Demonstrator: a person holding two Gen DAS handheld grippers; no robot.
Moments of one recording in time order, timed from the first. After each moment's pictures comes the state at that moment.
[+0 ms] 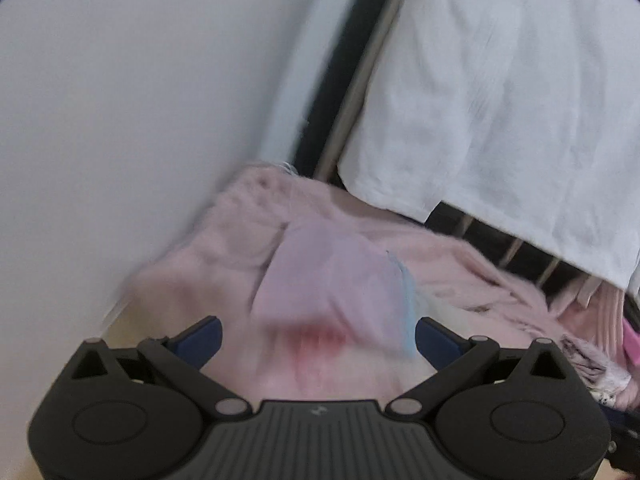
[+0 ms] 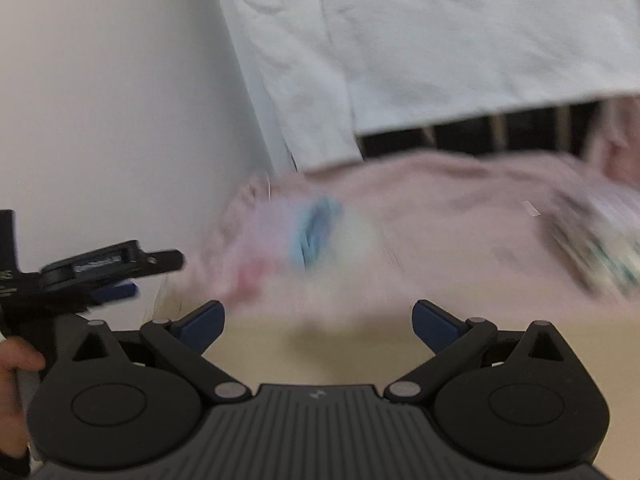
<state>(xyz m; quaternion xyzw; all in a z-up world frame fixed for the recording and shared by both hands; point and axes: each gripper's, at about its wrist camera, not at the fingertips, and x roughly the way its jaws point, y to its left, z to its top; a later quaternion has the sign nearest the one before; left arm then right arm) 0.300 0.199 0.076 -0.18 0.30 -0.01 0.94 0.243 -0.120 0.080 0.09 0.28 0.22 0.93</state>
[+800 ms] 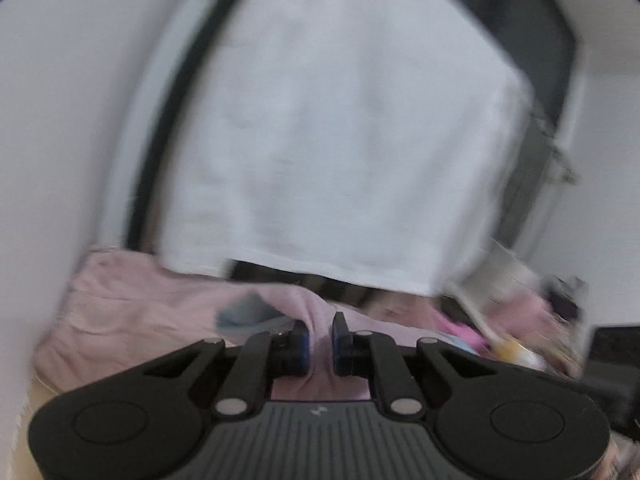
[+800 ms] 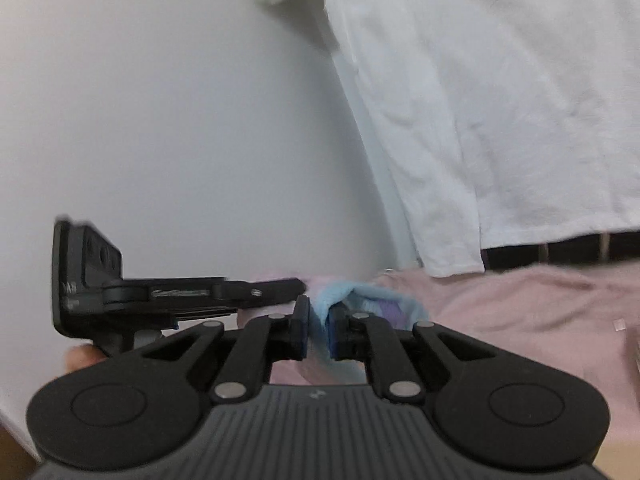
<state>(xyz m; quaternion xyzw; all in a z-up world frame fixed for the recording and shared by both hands) 0.118 0.142 0.227 -0.15 0.21 -0.24 0.94 0.131 -0.156 0.204 0.14 0.18 0.37 0.90</state>
